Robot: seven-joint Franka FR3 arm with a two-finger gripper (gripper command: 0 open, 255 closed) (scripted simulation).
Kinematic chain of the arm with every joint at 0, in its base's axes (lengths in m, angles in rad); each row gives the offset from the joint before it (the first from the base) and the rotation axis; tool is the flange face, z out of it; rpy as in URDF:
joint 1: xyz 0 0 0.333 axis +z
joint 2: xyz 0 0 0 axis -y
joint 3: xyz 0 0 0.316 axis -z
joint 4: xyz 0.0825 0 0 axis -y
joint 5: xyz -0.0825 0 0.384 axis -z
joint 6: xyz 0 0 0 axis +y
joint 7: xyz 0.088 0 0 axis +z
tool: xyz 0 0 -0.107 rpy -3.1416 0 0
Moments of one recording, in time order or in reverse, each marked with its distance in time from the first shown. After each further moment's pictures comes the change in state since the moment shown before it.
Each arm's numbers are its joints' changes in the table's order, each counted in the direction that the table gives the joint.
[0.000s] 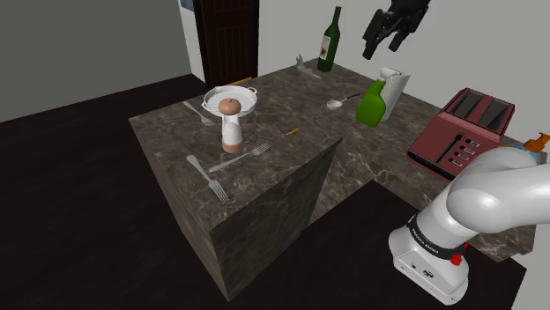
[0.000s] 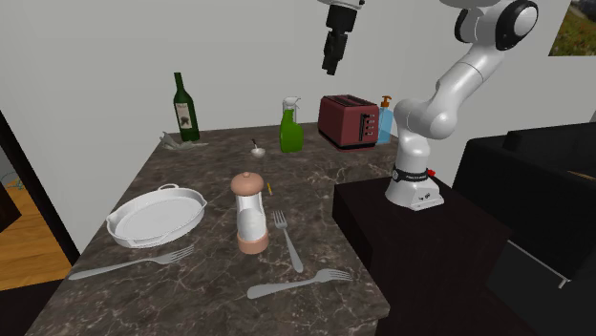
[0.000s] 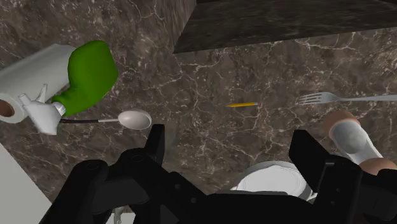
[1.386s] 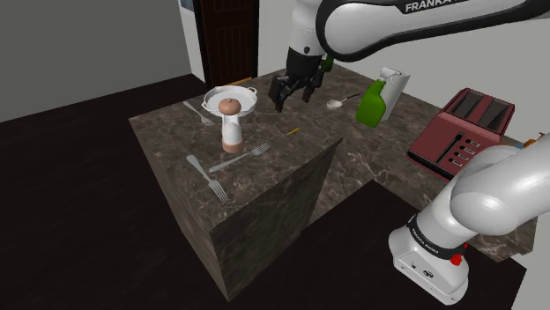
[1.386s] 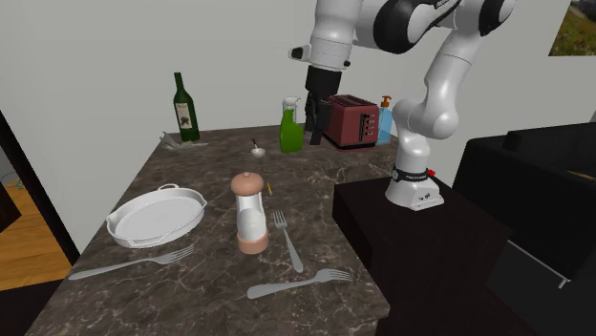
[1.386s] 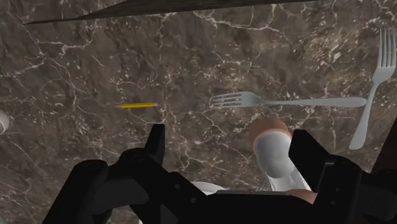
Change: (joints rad) arm 0.079 -0.402 -0.281 -0.016 -0.083 -0.378 -0.293
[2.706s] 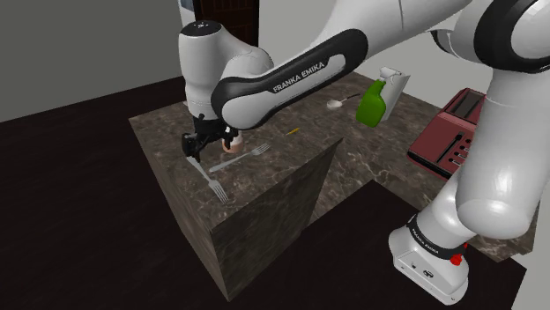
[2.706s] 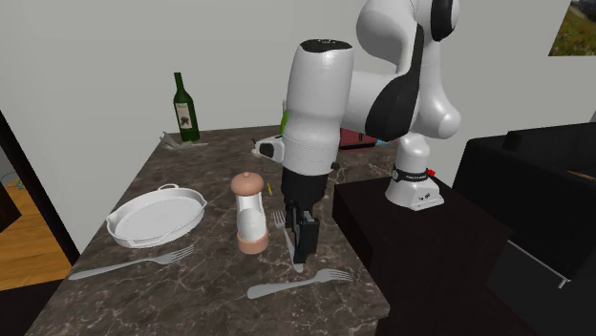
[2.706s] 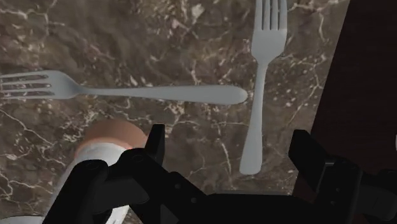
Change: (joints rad) arm 0.150 -0.715 -0.160 0.445 0.315 -0.163 -0.402
